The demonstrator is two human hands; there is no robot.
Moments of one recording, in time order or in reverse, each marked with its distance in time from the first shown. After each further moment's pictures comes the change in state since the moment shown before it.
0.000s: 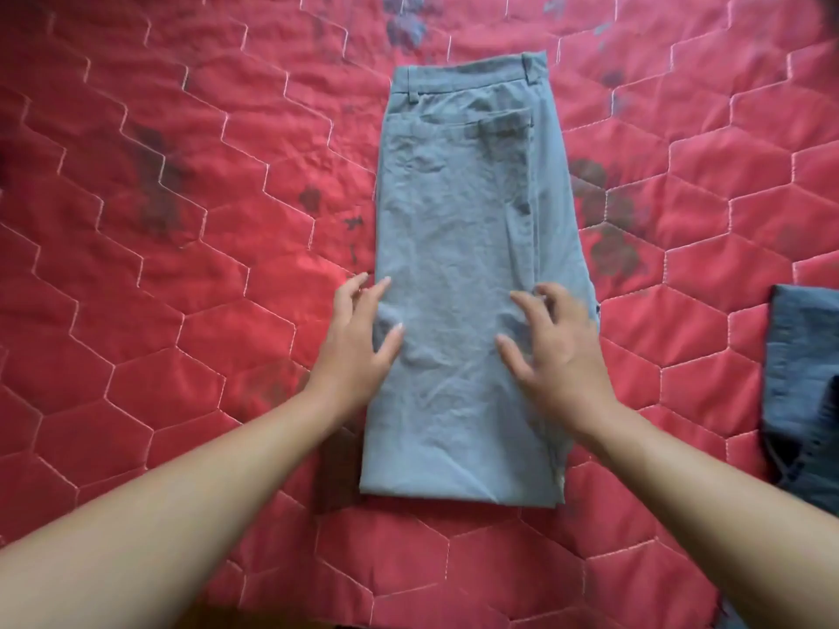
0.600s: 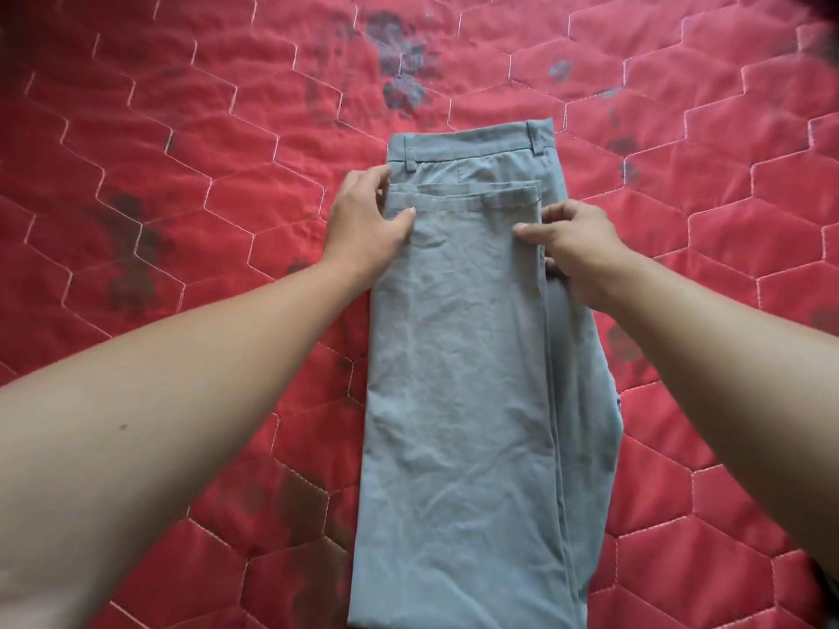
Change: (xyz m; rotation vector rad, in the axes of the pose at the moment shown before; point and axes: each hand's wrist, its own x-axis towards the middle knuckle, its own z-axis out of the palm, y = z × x) left_hand 0.232 0.032 -0.029 -0.022 0.170 -0.039; right_hand 0.224 0.010 -0.034 0.841 -0.076 0.646
